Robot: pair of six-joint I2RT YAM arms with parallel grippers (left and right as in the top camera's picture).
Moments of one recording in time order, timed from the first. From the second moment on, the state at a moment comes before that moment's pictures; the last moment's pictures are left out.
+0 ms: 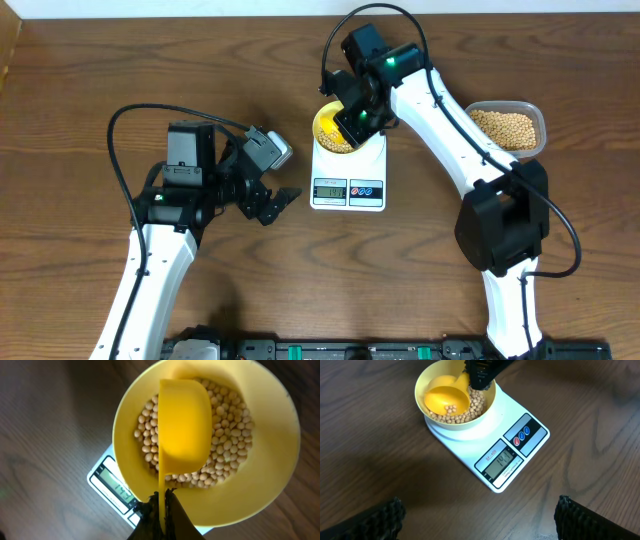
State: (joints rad) left arm -0.09 1.21 0.92 -0.65 0.59 0.60; right arm 0.50 2.20 2.02 -1.18 -0.27 -0.18
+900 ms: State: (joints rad) left arm -0.09 1.21 0.92 -0.65 0.59 0.60; right arm 0.25 2.20 2.04 -1.19 -0.86 -0.23
